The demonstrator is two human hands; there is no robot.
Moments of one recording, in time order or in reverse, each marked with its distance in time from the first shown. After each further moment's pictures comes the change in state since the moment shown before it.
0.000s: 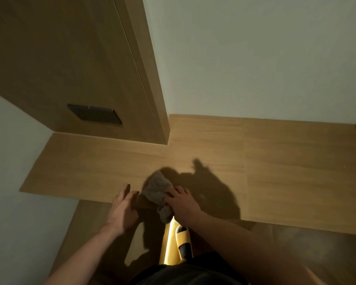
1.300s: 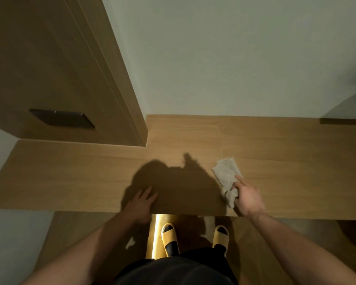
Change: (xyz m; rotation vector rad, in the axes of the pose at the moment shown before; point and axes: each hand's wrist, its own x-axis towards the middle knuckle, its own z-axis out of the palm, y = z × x) left_hand 0.056 0.091 0.053 0.485 -0.467 0.170; right_hand -0.162 0.169 -0.068 0.085 0.132 0.786
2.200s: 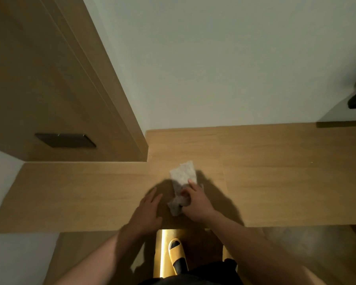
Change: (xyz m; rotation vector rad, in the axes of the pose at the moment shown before) left_hand -0.003 0.015 -0.015 -0.203 0.346 0.127; right_hand 0.016 -0.142 0.032 0.383 -0.265 -0.153
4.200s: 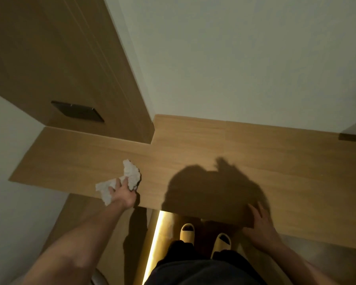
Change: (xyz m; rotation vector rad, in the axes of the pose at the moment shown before) left_hand -0.001 -0.036 0.016 -0.201 0.116 -0.699; right_hand -0.092 0.200 -0.088 -0.169 0.060 0.315
